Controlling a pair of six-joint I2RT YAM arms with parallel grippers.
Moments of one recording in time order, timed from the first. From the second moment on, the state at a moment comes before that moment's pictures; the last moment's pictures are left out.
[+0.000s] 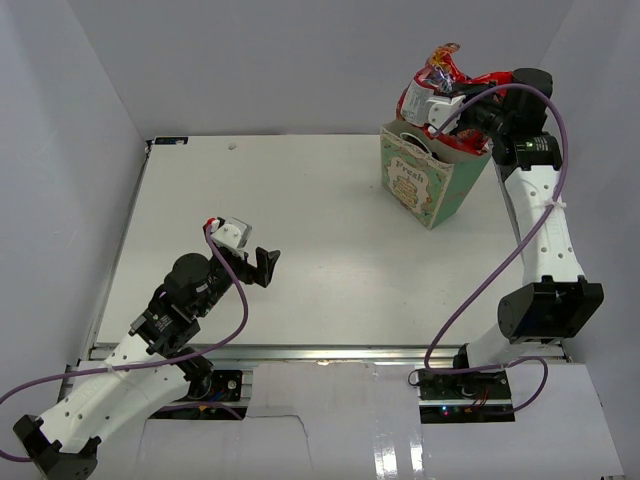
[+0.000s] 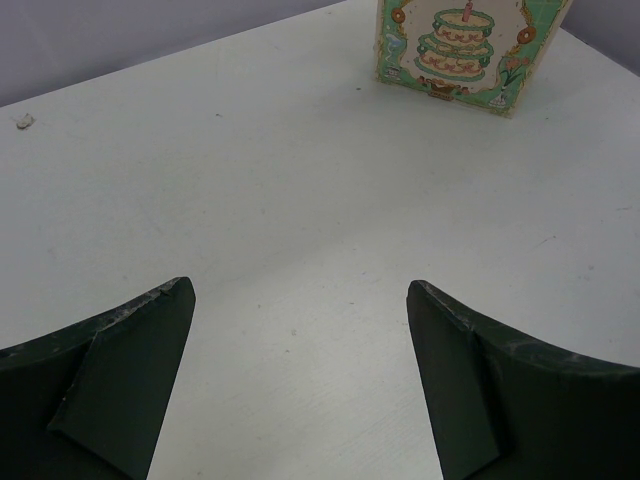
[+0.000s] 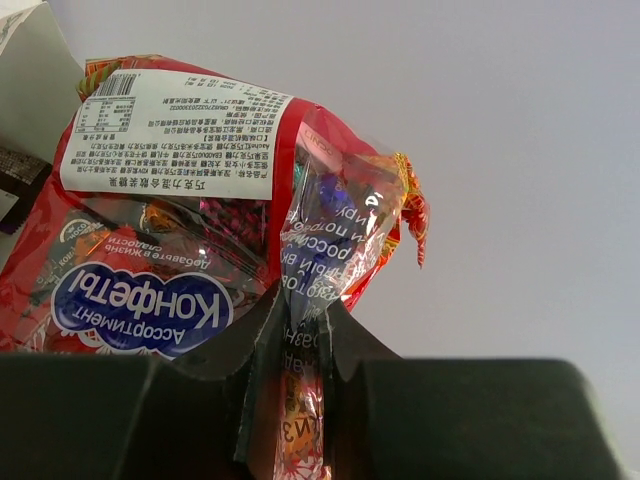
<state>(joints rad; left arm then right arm) -0.70 0.59 0.63 -0.16 -0.17 -0.02 0.03 1.57 1.78 -0.40 -0.57 -1.53</state>
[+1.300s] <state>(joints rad) -0.69 0.59 0.63 -0.16 -0.17 -0.02 0.06 1.58 1.68 -0.38 -0.54 -1.71</state>
